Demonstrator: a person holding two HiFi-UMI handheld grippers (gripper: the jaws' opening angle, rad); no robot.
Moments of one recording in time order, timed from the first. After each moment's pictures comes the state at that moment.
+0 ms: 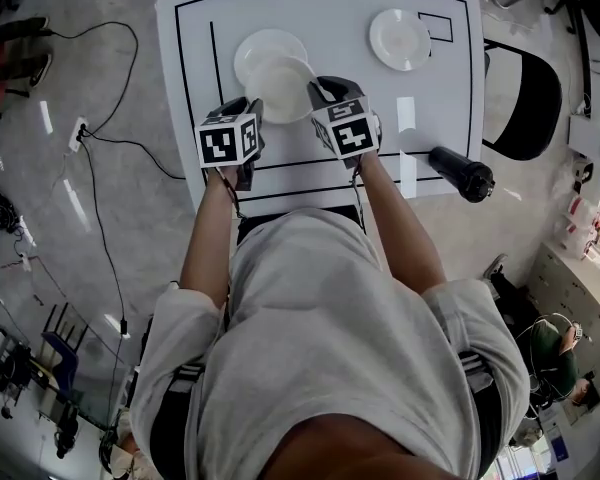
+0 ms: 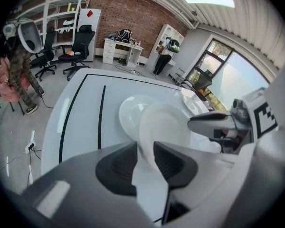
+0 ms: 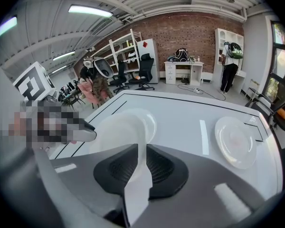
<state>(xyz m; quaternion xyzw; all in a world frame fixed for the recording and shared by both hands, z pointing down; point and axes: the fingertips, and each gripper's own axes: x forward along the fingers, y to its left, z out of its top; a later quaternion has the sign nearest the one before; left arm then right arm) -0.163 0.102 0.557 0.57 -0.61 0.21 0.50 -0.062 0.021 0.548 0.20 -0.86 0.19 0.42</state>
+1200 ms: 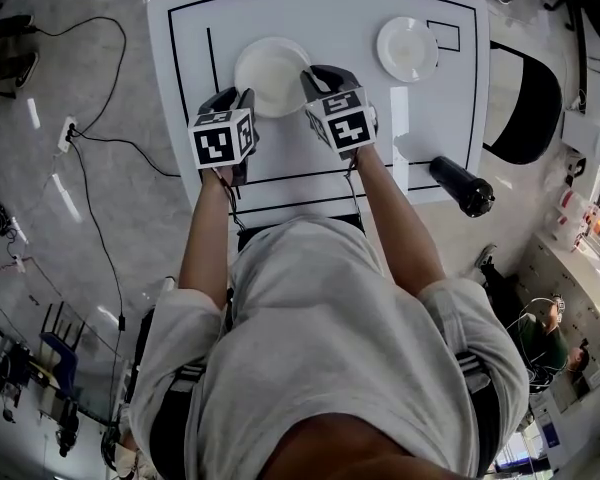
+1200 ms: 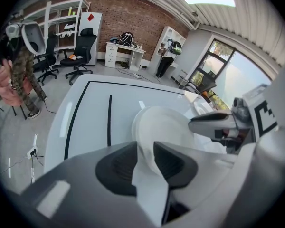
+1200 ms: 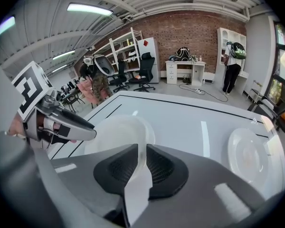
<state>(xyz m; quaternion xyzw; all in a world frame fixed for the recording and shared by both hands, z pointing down) -0.207 0.065 0.572 0.57 -0.63 0.21 0.48 -0.107 -0.017 0.566 0.20 -0.87 0.18 0.42</state>
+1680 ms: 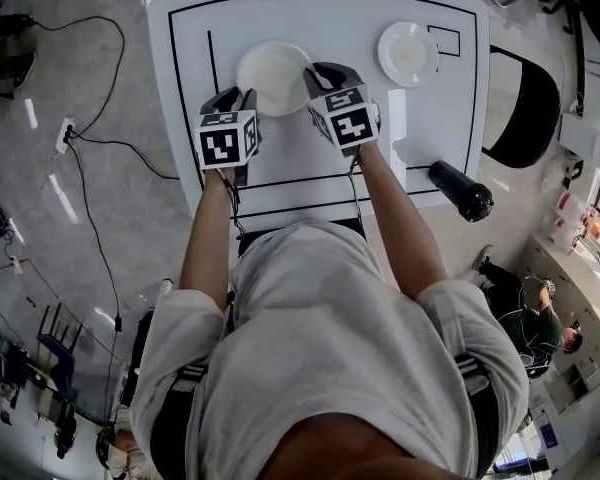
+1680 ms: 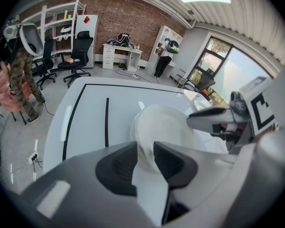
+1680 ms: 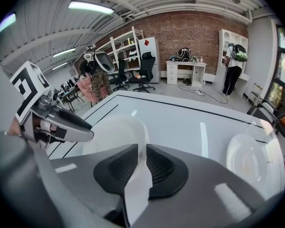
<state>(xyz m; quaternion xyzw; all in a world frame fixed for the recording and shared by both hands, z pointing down) -0.207 0.057 0.576 0.58 -0.63 0.23 0.47 -0.110 -0.031 0.571 0.20 -0.87 0.17 0.43</state>
